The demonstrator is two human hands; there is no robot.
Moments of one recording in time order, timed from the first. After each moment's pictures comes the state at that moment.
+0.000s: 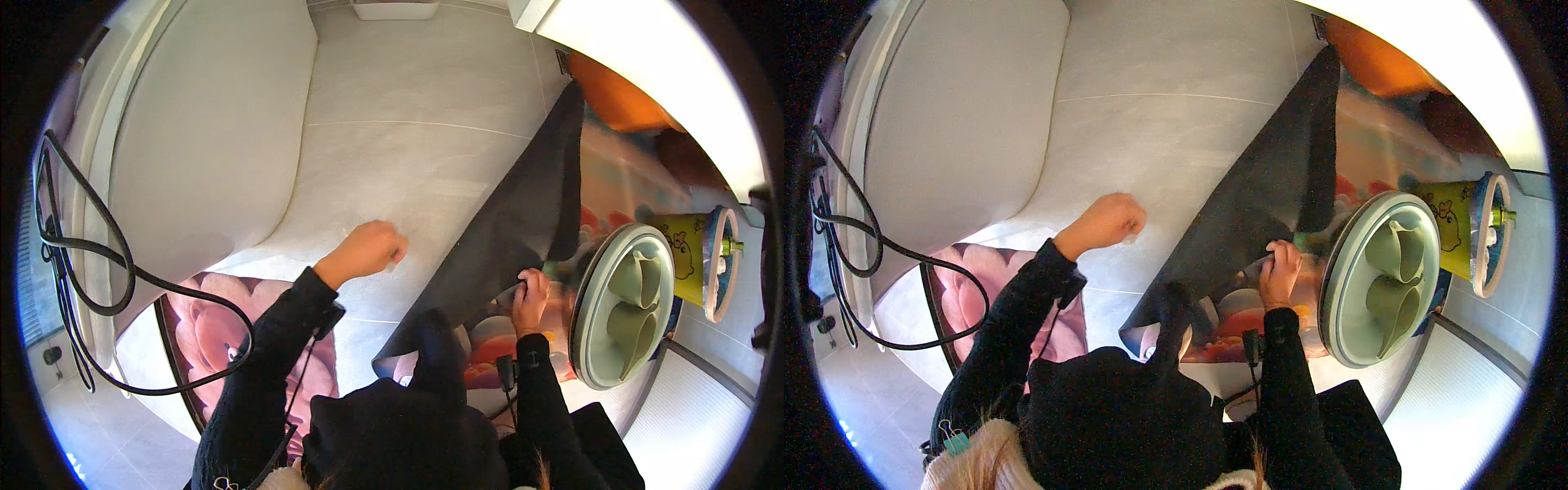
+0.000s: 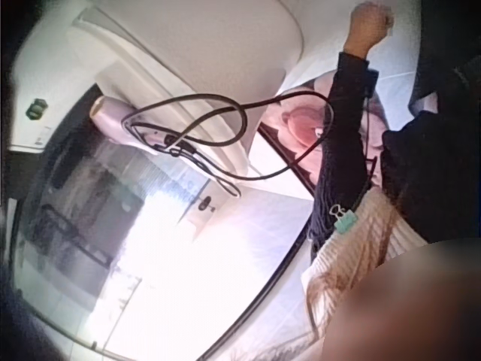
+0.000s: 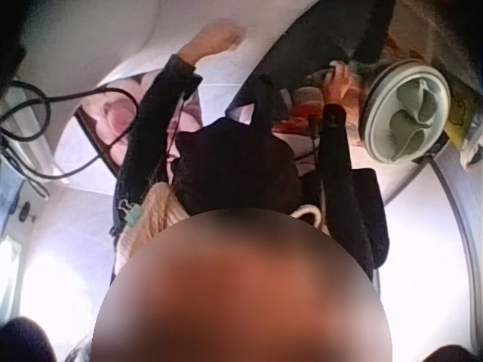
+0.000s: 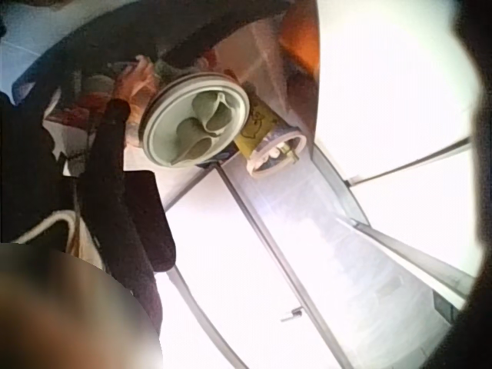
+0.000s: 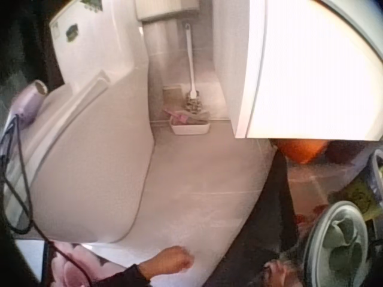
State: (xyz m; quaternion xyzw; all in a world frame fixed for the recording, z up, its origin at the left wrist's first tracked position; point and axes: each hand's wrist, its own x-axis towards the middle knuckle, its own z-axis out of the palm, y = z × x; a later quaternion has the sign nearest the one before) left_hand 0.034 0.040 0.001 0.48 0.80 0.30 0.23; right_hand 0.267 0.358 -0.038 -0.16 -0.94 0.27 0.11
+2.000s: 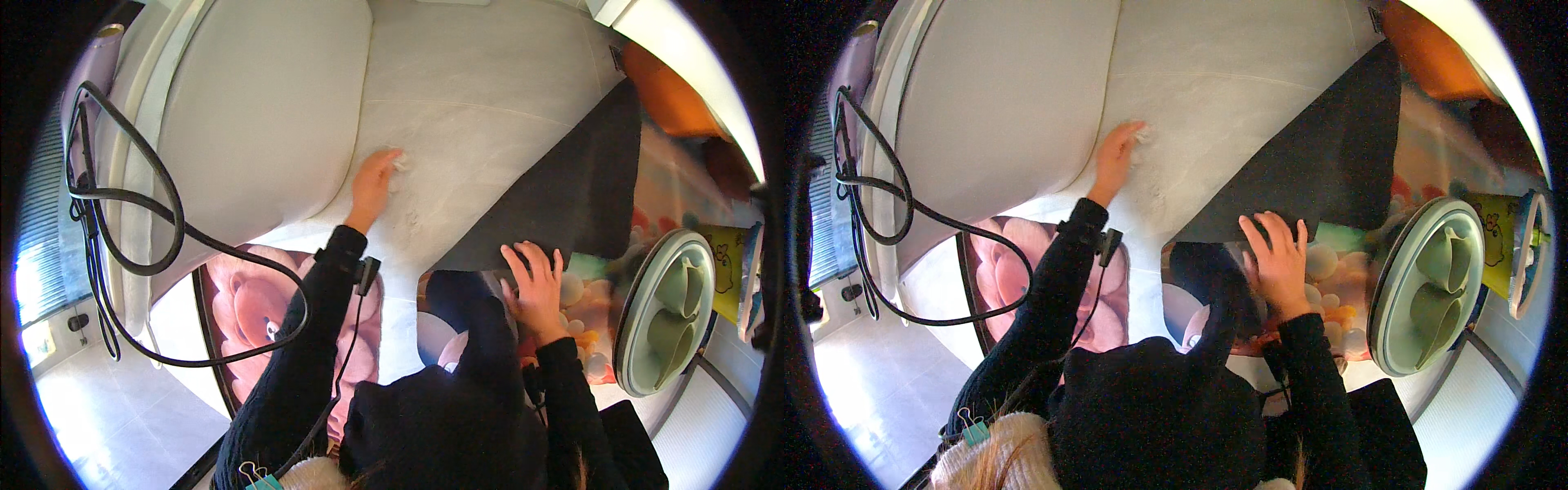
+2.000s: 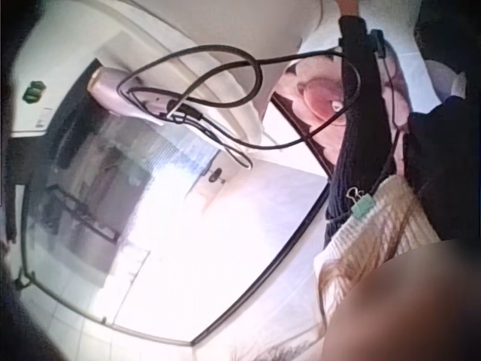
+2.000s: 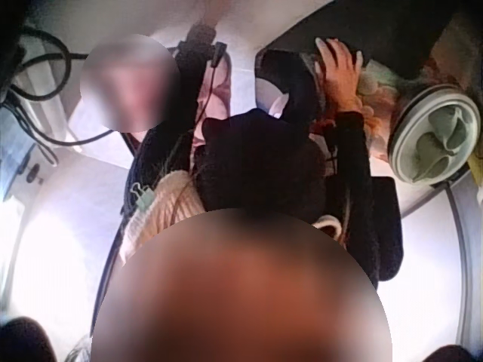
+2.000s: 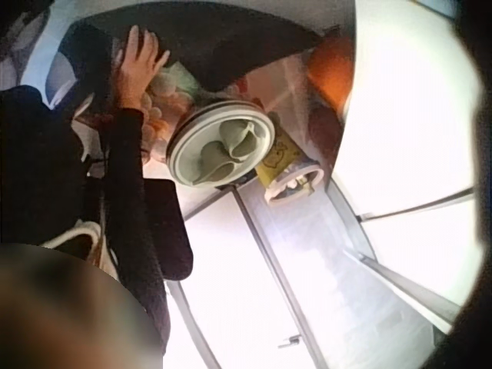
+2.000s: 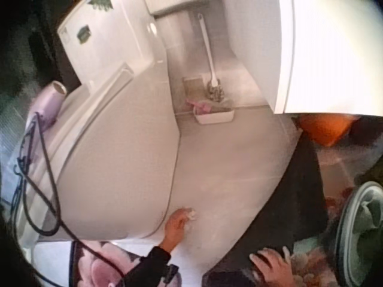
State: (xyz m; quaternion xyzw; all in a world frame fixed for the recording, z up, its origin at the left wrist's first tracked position) left_hand -0.019 -0.030 -0.047 0.17 0.90 0.40 0.02; right_hand 0.206 0.258 0.048 0.05 -0.98 0.20 0.04
